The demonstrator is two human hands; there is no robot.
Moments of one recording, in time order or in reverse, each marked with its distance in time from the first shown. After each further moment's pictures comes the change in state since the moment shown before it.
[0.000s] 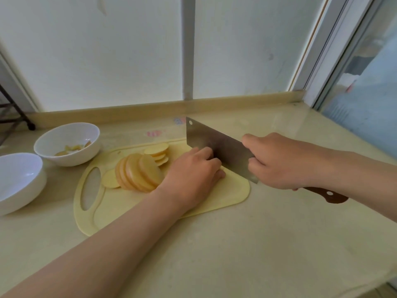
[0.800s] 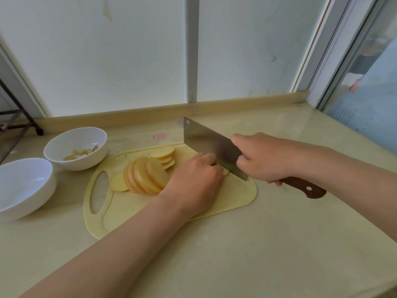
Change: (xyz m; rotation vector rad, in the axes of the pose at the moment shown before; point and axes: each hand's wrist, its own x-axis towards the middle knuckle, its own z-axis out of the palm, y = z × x) left_hand -0.010 0.001 -0.007 -0.015 0.048 0.030; right_hand 0.030 -0.018 0.000 0.072 -0.066 0.010
